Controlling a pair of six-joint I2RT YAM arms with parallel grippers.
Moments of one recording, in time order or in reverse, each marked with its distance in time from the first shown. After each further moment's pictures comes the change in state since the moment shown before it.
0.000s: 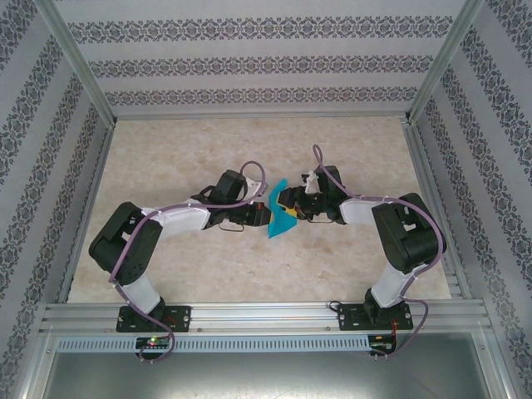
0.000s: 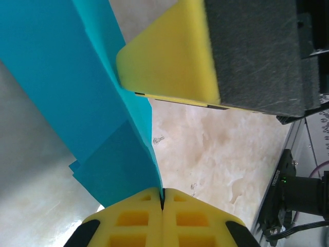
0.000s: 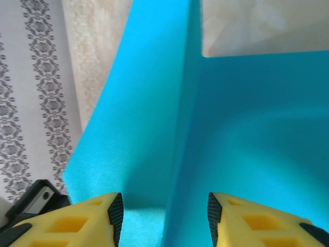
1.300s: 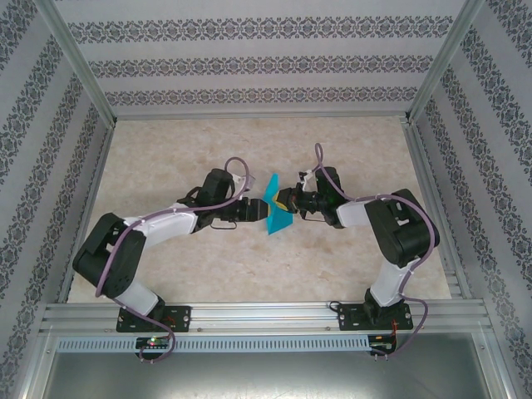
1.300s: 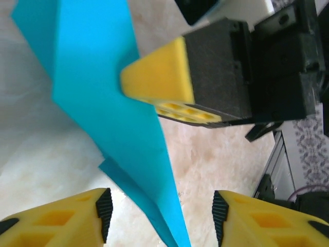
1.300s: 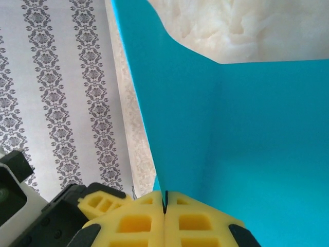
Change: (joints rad) left arm 0.050 -0.144 -0.079 0.029 -0.040 -0.124; right arm 0.016 0.046 -0.037 0.277 -0.064 0.224
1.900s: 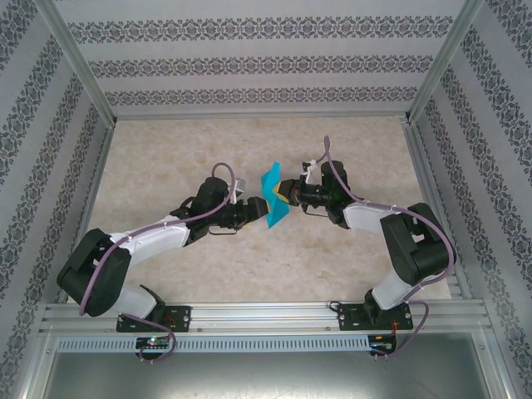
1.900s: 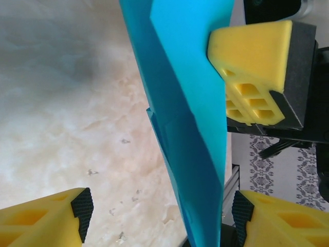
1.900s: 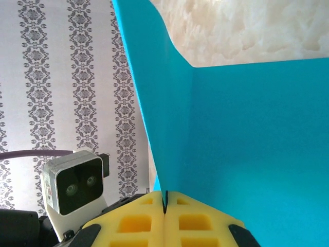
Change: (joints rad) left arm -0.051 -0.118 -0.115 0.116 -0.071 -0.366; right arm 0.007 -0.151 0.001 -0.027 0.016 0.010
